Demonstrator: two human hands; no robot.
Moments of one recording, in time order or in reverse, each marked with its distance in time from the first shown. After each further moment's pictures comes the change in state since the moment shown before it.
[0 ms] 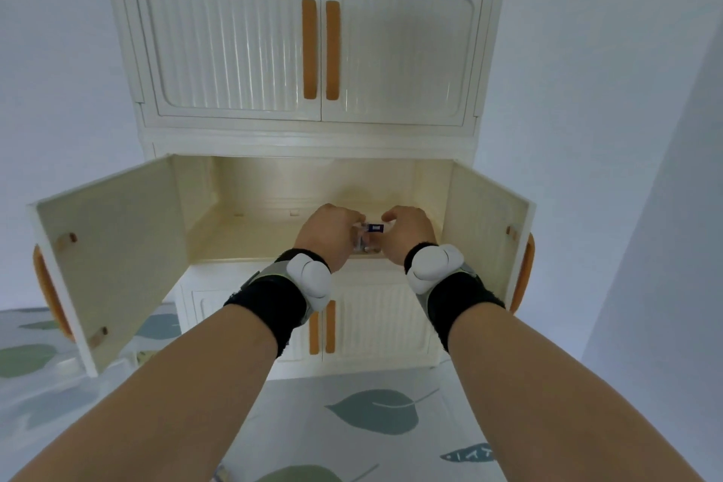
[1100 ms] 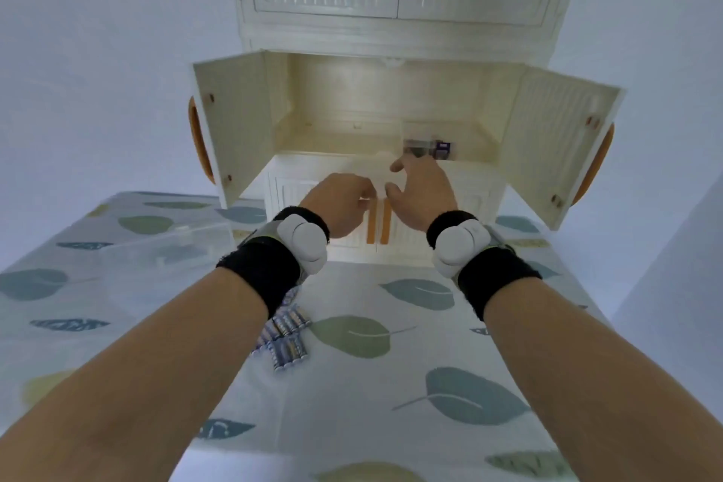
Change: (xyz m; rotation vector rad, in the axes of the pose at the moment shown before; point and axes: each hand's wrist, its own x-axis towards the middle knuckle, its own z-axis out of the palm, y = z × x) left_hand -0.151 -0.026 -0.028 0.057 -0.174 -0.106; right_hand -0.120 -0.015 0.042 -0.140 -0.072 -0.331
